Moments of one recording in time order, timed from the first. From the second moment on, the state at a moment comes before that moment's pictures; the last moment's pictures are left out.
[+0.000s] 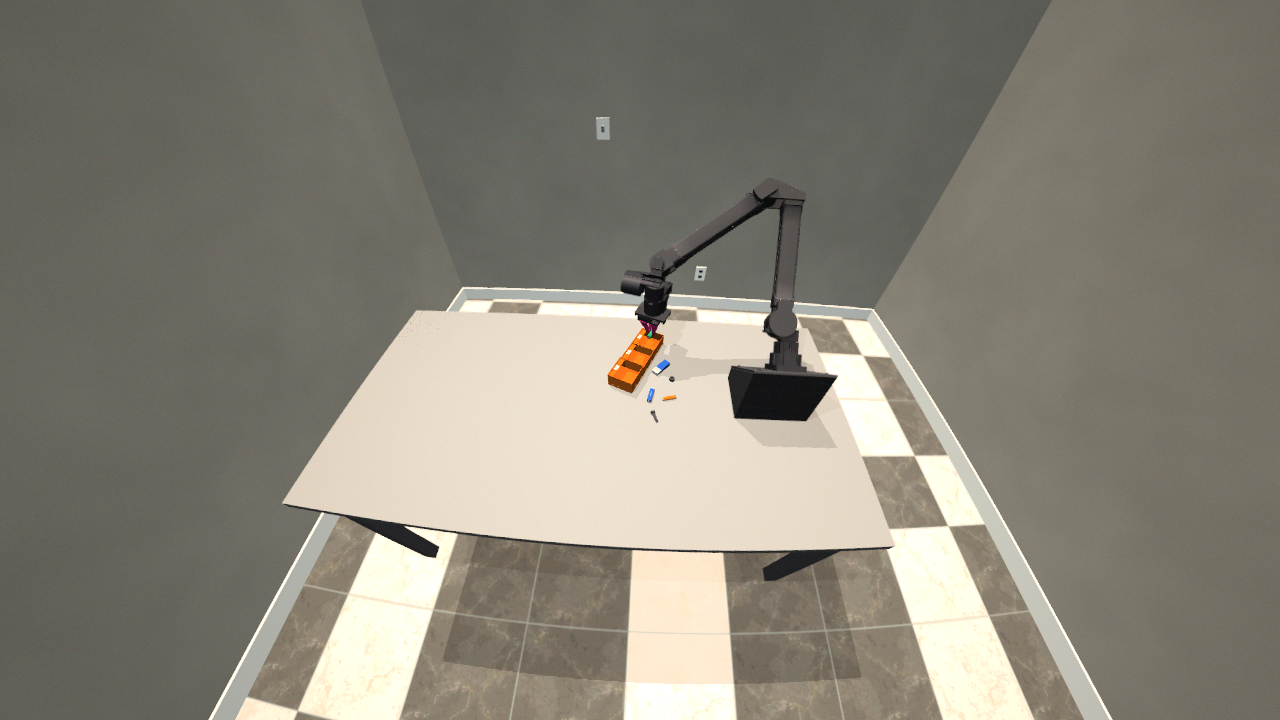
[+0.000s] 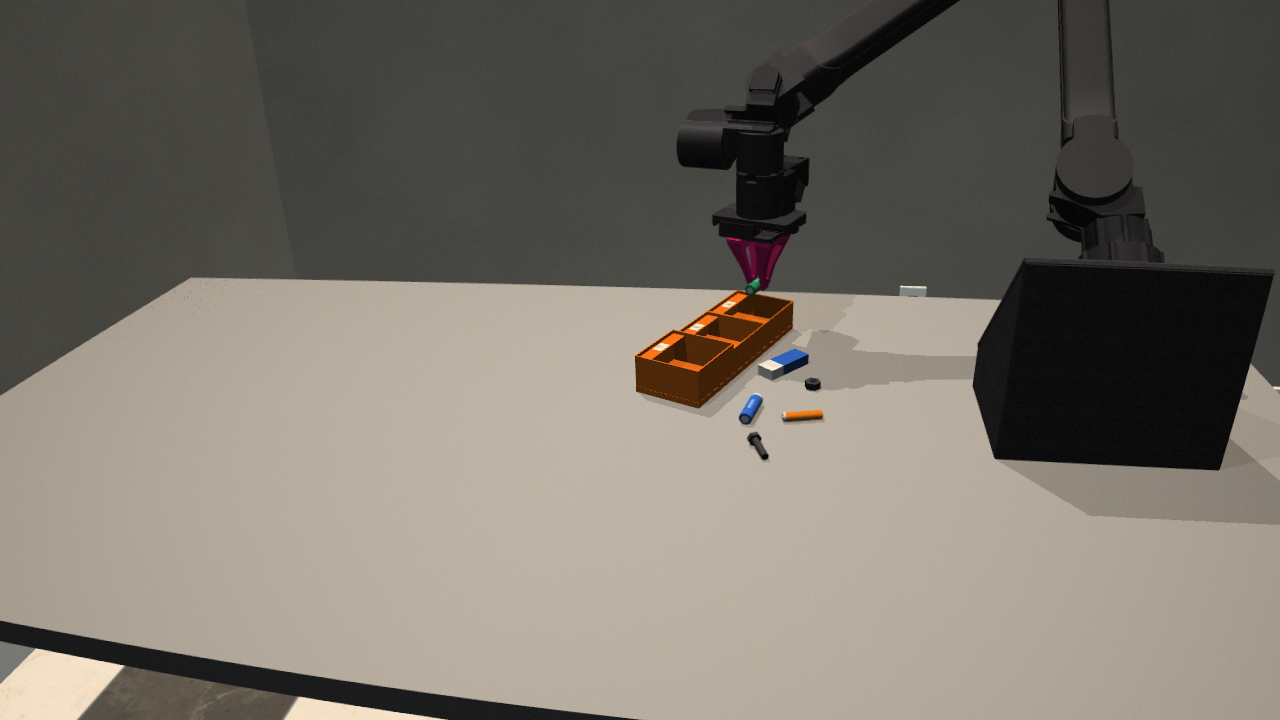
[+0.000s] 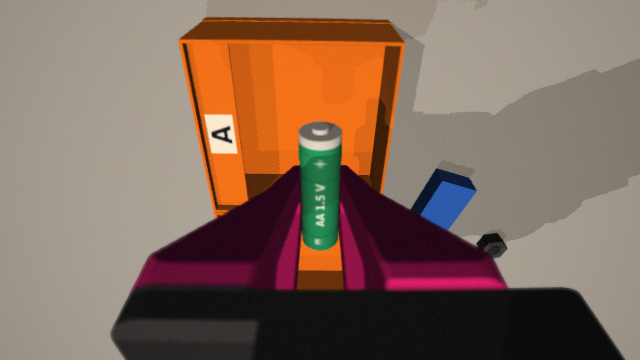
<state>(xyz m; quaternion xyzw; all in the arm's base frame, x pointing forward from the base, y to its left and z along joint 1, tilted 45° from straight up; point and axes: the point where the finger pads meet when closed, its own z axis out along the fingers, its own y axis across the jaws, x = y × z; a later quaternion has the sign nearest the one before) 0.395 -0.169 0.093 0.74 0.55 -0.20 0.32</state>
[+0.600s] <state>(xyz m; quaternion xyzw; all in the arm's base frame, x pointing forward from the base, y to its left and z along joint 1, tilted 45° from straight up) 0.398 -0.170 0.097 0.75 0.54 -0.20 0.33</state>
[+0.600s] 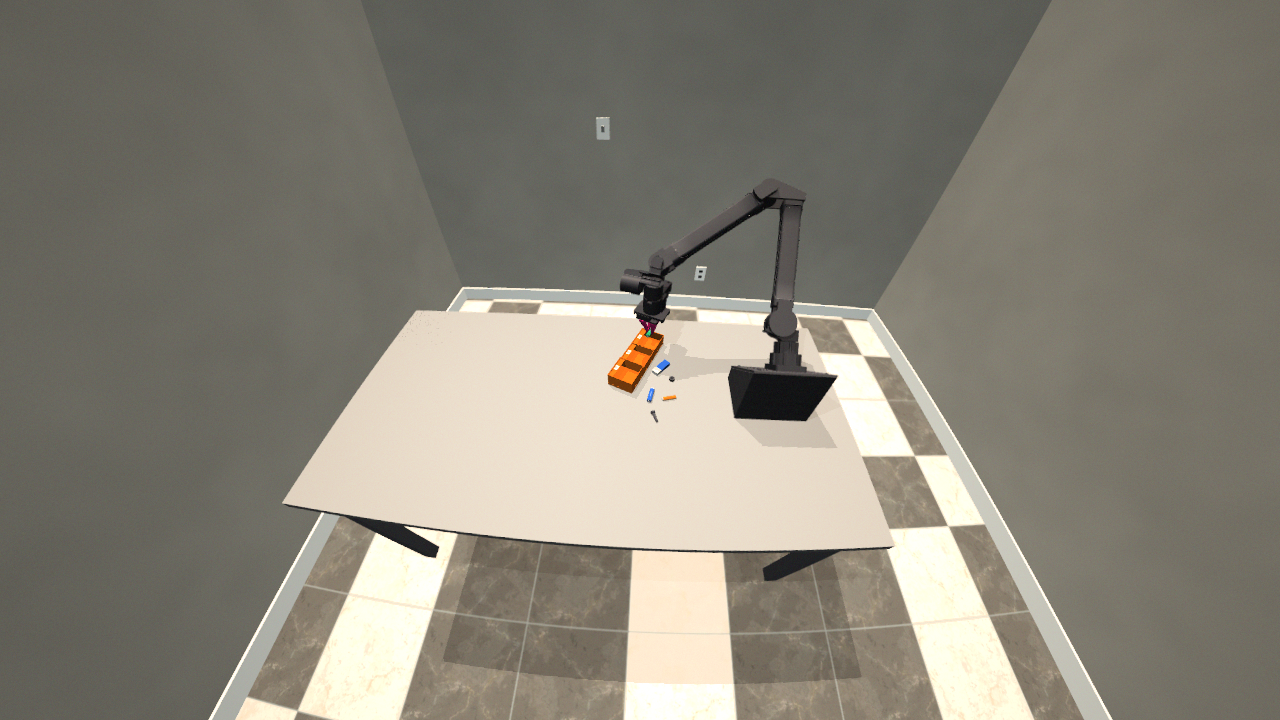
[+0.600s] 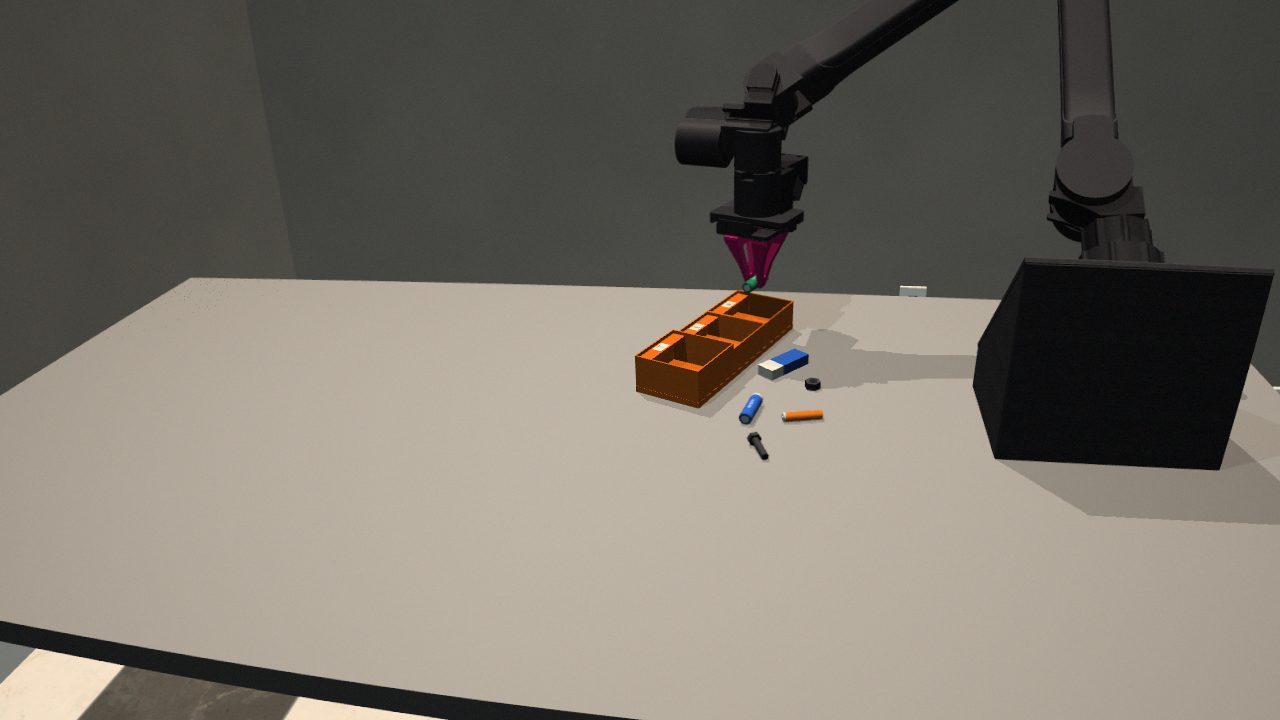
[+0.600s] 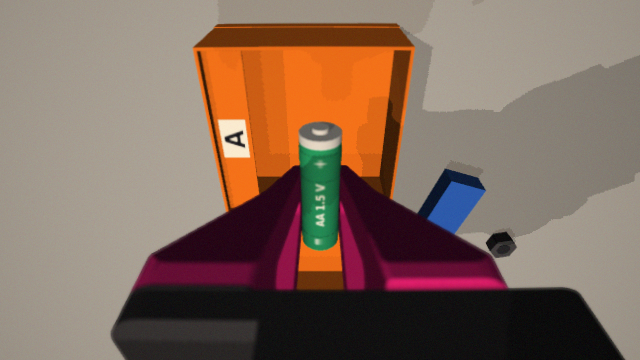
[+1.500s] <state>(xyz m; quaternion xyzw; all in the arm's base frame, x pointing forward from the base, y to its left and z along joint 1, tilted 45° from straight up) 0.399 -0.199 0.068 0.75 0.53 -0.20 0.33</state>
